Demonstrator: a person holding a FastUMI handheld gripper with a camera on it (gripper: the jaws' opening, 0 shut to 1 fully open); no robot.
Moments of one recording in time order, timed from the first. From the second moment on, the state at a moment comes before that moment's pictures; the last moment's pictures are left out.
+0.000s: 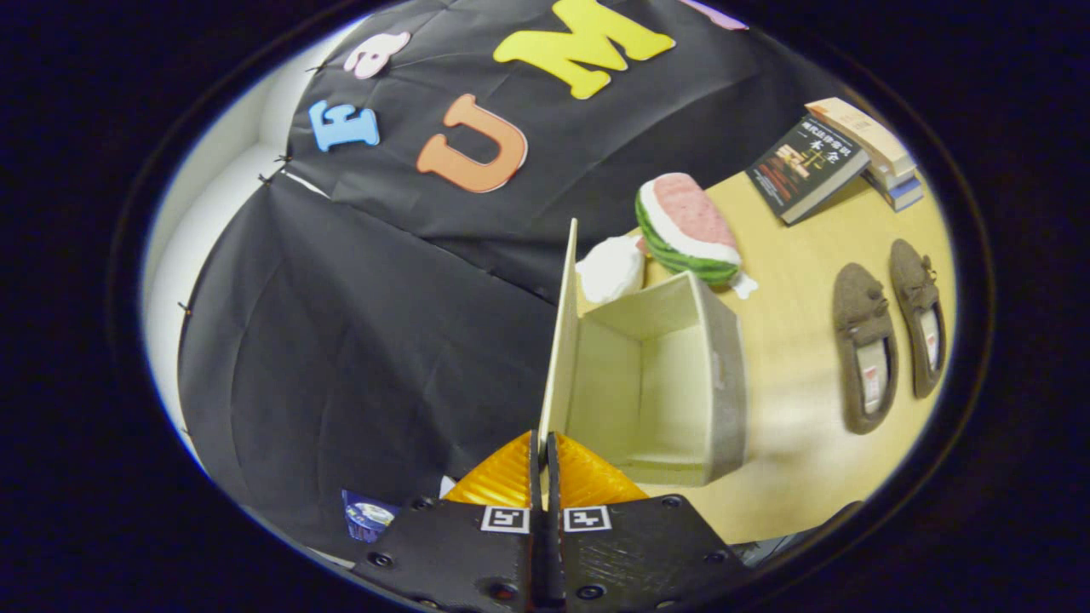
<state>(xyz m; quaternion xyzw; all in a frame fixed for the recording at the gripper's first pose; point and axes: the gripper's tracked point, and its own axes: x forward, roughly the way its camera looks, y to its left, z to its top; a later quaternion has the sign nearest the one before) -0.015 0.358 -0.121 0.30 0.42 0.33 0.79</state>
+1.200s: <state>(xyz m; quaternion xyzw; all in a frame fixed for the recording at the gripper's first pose) 0.016 0.370 -0.132 0.15 0.40 0.27 0.86</state>
